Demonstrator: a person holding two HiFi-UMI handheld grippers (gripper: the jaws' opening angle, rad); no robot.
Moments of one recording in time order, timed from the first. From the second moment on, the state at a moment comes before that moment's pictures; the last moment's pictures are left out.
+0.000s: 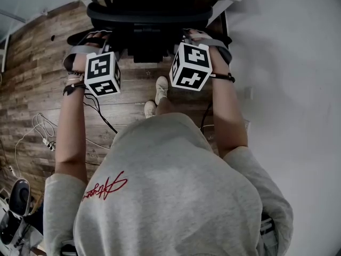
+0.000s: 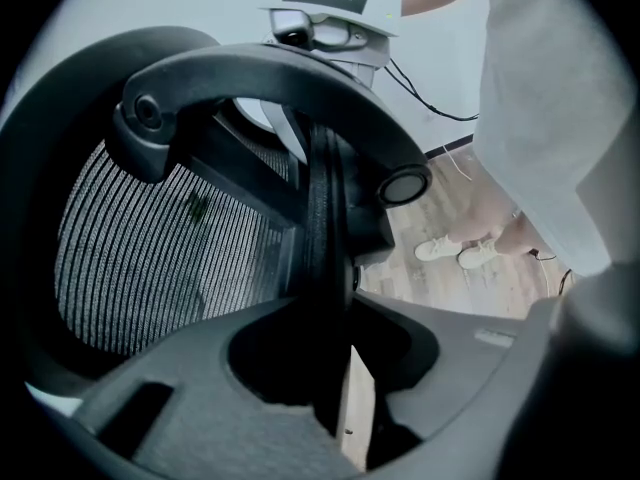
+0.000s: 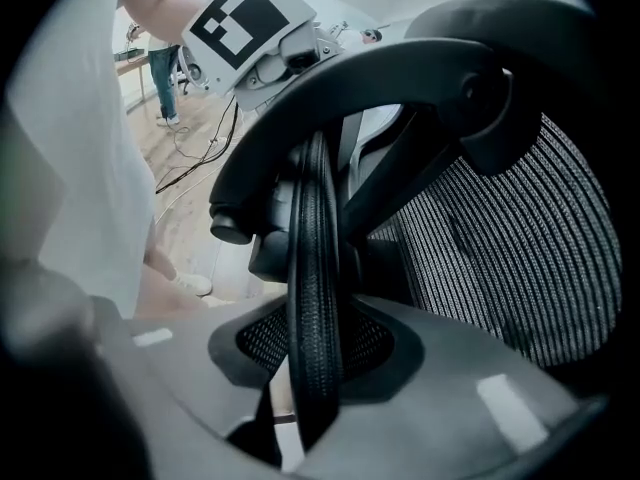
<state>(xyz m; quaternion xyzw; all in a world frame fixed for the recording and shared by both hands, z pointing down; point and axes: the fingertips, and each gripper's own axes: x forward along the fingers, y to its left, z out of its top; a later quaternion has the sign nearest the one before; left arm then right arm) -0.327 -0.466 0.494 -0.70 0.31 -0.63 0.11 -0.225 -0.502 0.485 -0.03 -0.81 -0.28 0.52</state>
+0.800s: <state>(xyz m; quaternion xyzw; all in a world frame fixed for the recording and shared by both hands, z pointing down) -0.325 -0.464 0.487 -0.70 0.32 -0.63 0.10 -0.224 -0.501 0.476 -0.05 -0.82 -0.26 0.52</state>
